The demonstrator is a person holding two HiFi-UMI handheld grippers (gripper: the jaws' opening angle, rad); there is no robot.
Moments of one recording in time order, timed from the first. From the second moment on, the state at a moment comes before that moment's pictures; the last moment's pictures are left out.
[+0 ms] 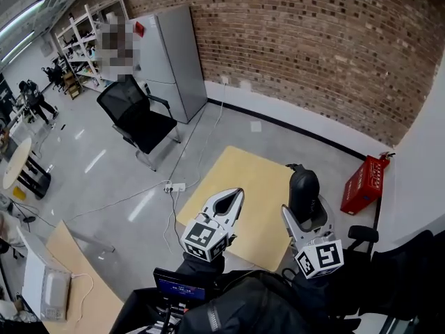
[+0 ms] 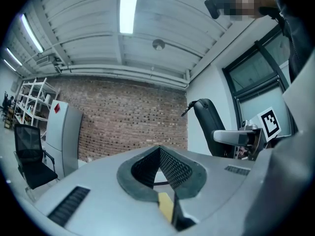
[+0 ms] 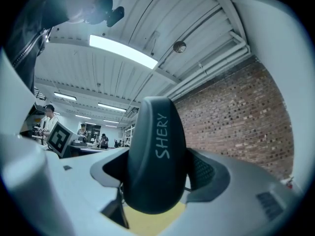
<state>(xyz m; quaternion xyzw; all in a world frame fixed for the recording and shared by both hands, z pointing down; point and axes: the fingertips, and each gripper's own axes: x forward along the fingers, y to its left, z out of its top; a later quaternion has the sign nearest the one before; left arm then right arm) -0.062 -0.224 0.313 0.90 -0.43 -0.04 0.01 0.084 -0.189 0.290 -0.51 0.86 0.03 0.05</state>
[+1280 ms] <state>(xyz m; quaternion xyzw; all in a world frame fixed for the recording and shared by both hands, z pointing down) -0.071 -0.235 0.320 0.89 -0.45 -0.04 0.01 0.078 -0.200 0.280 -0.49 0.87 0.05 0.07</state>
